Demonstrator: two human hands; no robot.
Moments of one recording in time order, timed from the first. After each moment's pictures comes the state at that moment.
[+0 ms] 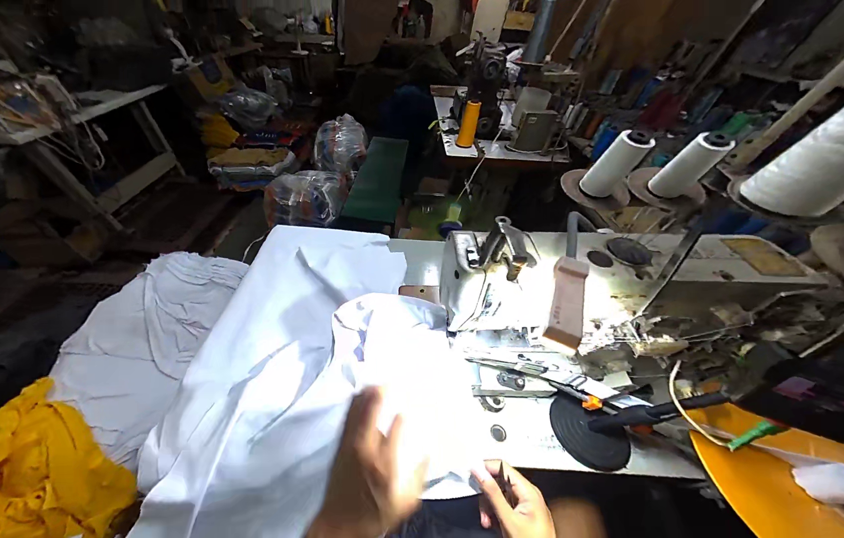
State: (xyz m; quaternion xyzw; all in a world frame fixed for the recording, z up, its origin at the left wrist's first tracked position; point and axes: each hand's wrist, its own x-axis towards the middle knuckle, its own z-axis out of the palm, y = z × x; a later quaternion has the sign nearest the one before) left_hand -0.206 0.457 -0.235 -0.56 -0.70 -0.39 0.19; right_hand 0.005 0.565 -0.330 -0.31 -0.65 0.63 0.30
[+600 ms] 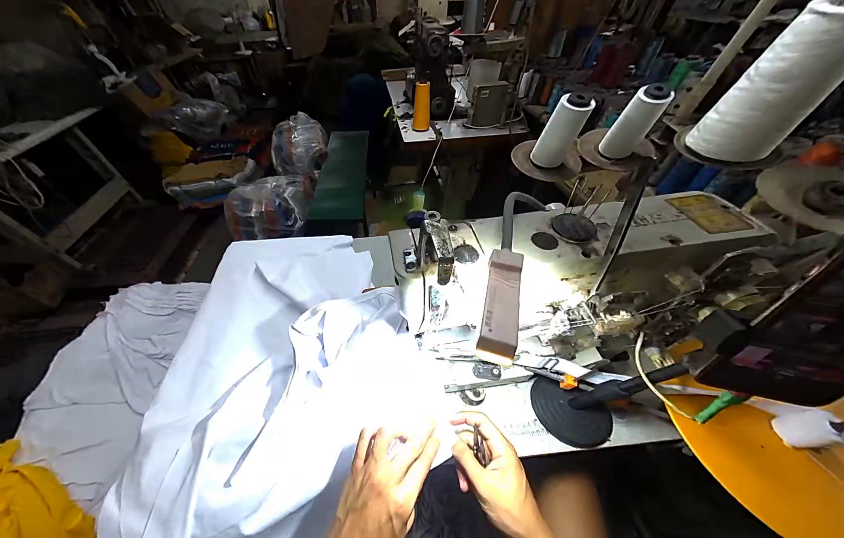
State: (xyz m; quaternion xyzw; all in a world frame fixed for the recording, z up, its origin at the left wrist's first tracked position) left_hand -0.189 0.476 -0.285 -0.70 -0.66 -0.23 0.16; right_hand -0.032 0.594 -0.322 -0.24 -0.60 0.65 0.39
